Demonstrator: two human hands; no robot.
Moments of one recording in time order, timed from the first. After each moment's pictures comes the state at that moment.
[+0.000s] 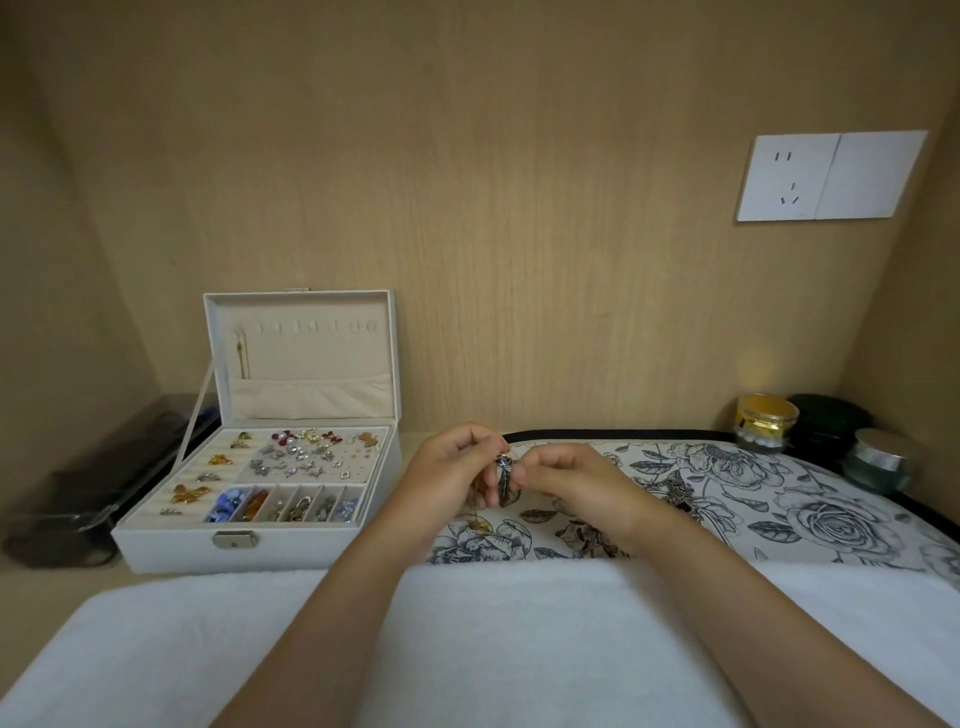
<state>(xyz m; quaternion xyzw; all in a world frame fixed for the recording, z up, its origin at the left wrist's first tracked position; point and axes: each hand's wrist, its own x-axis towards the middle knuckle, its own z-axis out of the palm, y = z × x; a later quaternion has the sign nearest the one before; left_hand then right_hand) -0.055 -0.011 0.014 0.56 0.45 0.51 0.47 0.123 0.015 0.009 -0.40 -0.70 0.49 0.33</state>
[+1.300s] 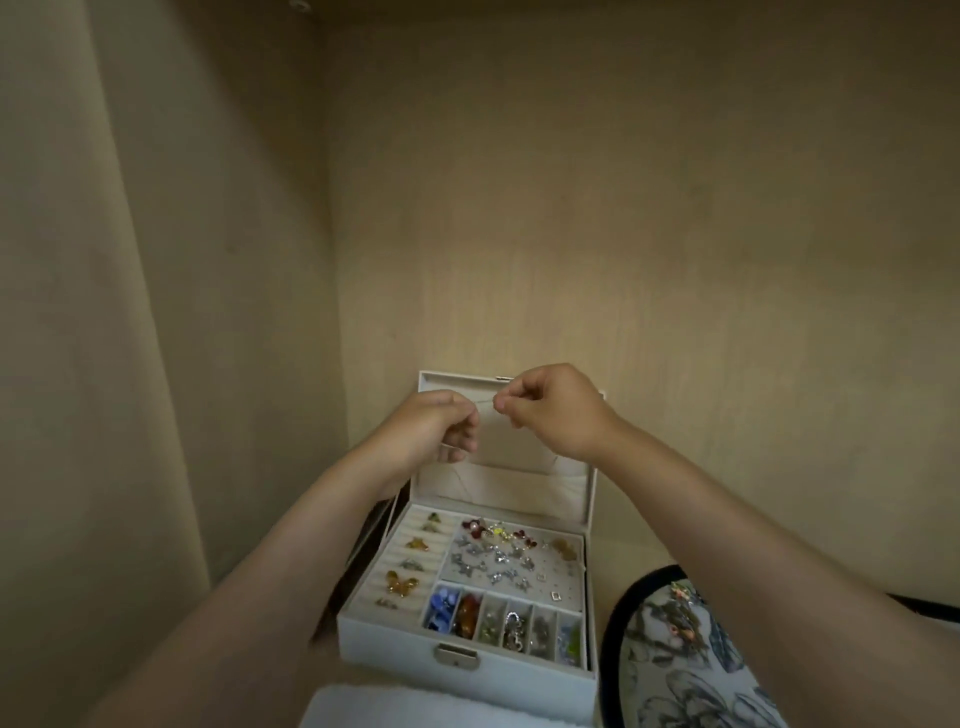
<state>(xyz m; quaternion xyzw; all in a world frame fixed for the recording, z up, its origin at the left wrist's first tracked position) -0.299 0.022 0.129 0.53 0.53 0.53 0.39 -0.136 0.098 0.148 -0.37 -0.82 0.26 0.36</state>
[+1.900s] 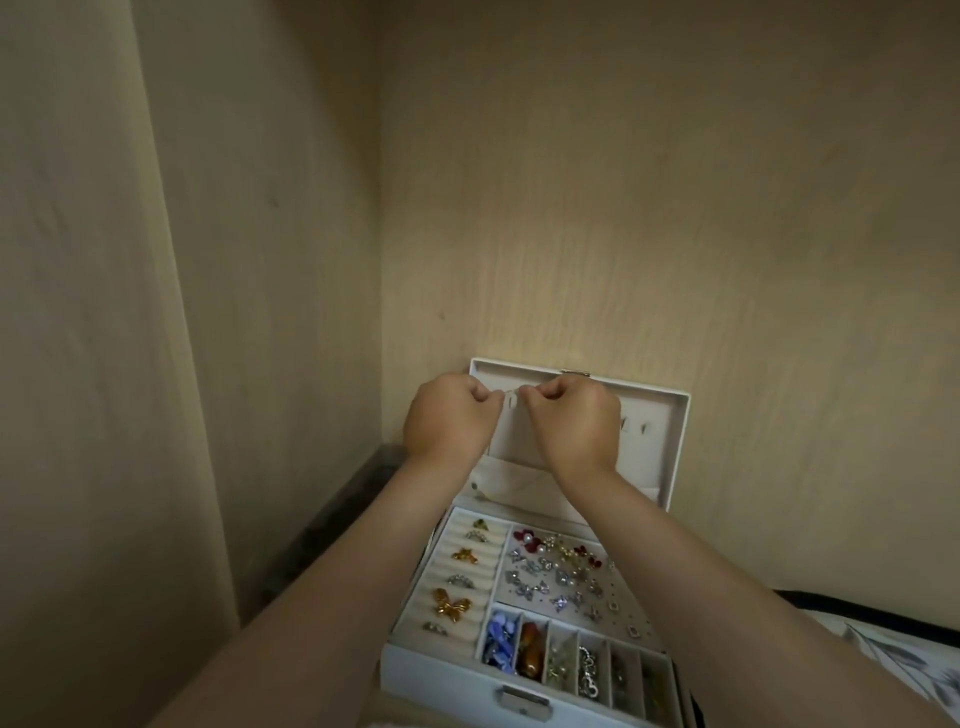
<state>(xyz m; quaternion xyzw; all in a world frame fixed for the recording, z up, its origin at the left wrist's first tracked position) -0.334 0.078 0.096 0.49 0.72 0.49 0.01 -0.220 0.126 0.094 -0.51 -0.67 0.16 0.51</state>
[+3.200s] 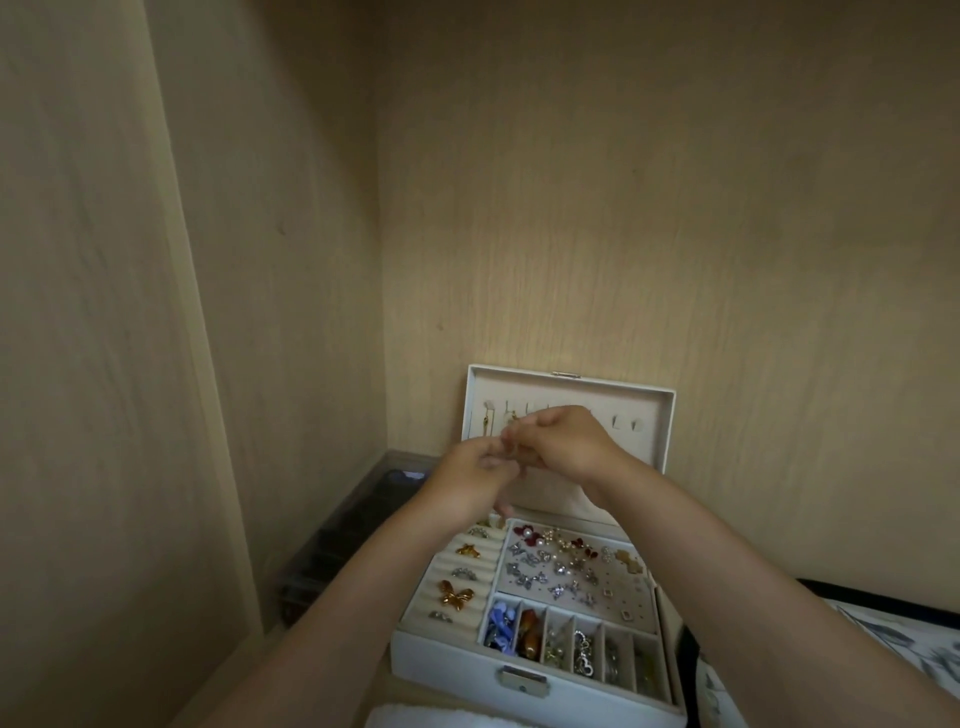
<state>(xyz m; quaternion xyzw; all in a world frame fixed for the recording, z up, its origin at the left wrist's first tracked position) -0.317 0.034 0.071 0.55 0.61 0.46 0.33 -0.193 0.103 0.102 -0.41 -0.68 0.49 0.37</state>
